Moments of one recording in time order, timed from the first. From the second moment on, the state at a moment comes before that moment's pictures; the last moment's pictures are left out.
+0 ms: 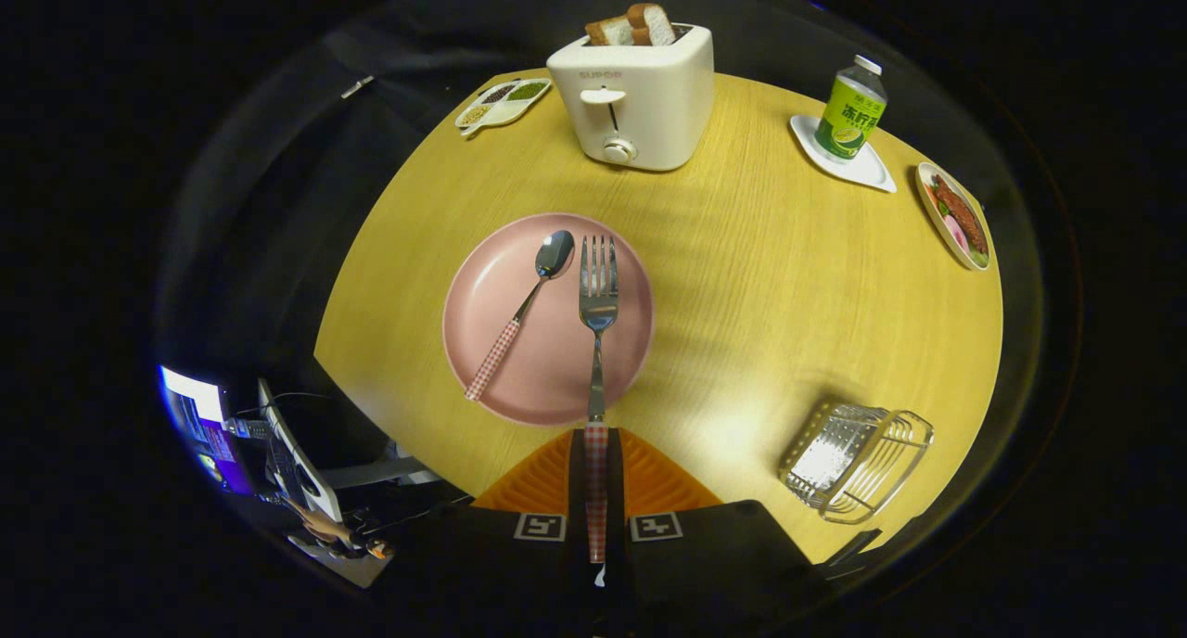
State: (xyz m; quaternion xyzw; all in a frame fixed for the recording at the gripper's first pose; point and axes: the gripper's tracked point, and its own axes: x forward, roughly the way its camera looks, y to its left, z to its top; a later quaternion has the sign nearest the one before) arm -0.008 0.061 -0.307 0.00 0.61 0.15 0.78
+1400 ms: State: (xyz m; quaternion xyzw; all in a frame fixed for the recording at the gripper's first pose) arm -0.076 -0.159 -0.291 -0.09 0.83 0.13 0.54
